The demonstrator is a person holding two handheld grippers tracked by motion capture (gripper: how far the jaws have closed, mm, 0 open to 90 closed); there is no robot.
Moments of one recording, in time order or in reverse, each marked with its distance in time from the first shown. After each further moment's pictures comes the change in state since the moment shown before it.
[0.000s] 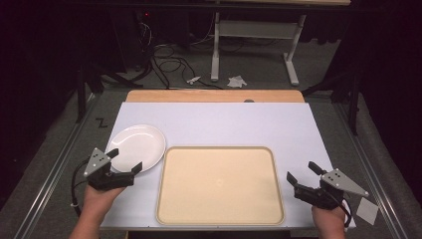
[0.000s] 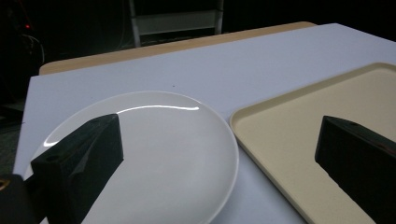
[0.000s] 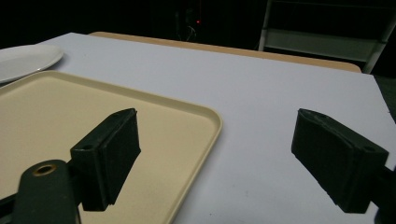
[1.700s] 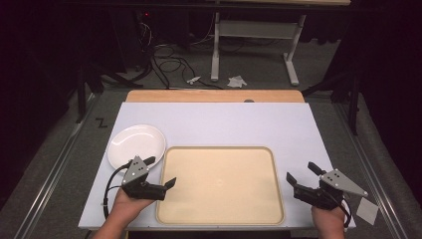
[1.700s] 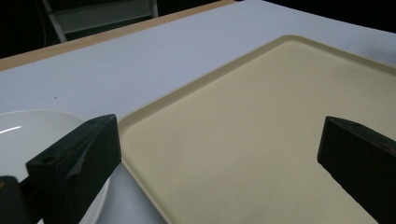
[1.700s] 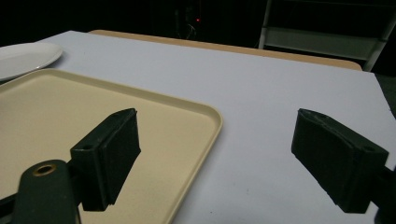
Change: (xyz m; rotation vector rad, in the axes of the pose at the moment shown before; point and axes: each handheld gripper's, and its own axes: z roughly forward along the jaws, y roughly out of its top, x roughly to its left) left arm -0.081 0.001 0.035 0.070 -0.215 0.126; right arm 0.000 -0.001 0.001 0.007 -0.003 0.001
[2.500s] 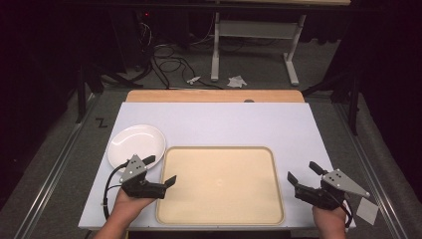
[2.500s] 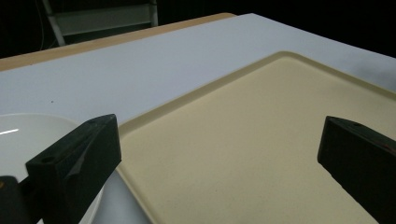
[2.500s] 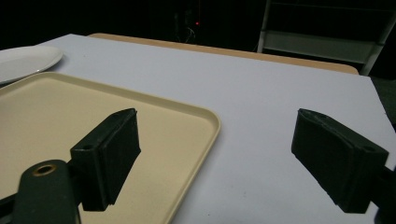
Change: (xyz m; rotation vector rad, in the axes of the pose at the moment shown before) left arm 0.002 0.002 -0.002 -0.023 -0.006 -0.046; right arm -0.001 0.001 -0.002 -0.011 -0.002 -0.004
